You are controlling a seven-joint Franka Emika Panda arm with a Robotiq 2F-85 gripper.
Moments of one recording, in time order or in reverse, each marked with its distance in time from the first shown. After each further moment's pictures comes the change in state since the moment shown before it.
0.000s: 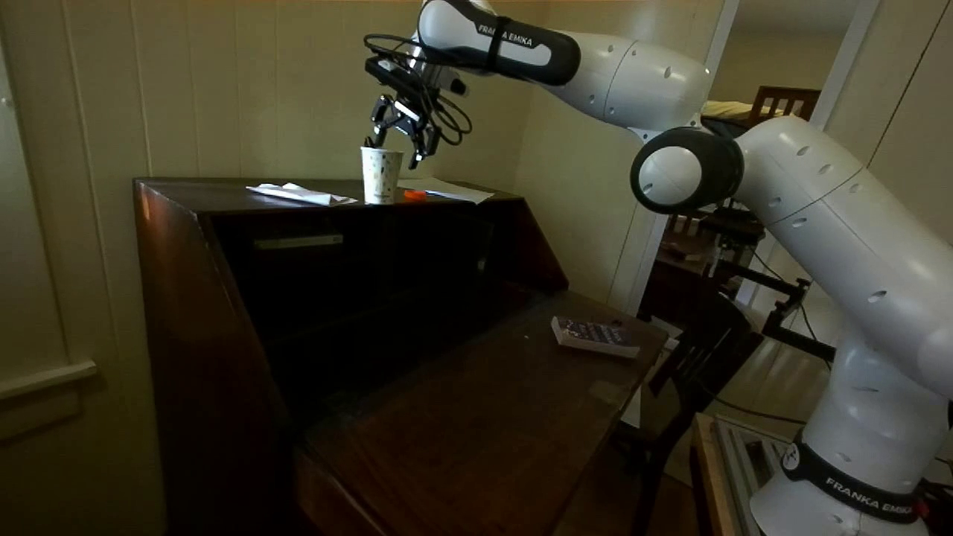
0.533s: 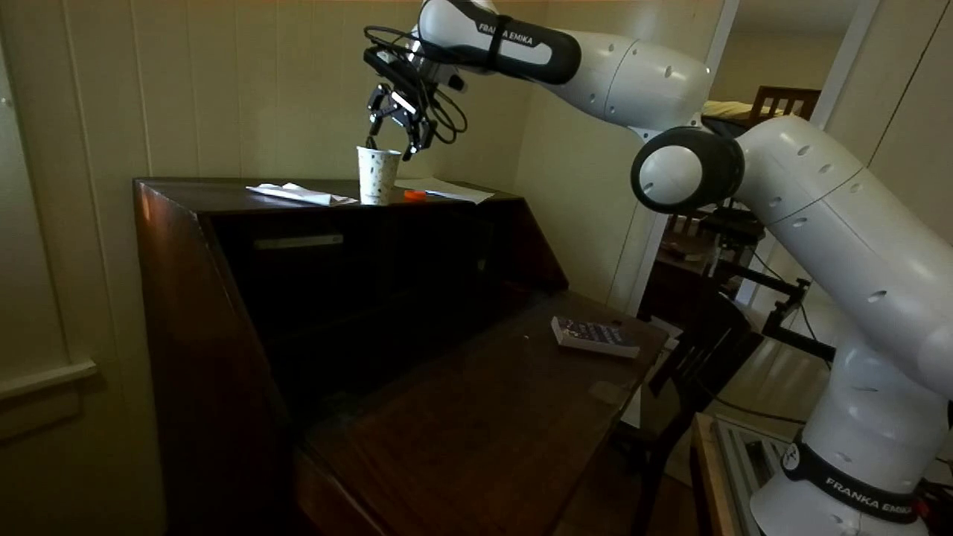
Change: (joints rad) arm 0.001 -0.003 0.002 0.001 -0.001 0.078 0.000
